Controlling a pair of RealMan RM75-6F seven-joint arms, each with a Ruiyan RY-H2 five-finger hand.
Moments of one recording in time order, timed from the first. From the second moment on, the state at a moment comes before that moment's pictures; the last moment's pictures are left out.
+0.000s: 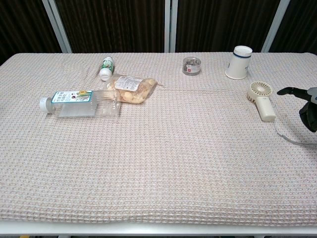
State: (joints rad) left arm -0.13 -1.20 -0.03 -1.52 1.46 1.41 0.08; right arm 0.42 -1.40 0.13 -1.50 -1.12 0.95 -0.36
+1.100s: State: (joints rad) left arm -0.13 -1.22 -0.03 -1.49 1.45 1.40 0.05; right arm 0.57 -1.45 0.12 -1.45 -0.86 0.87 -0.49
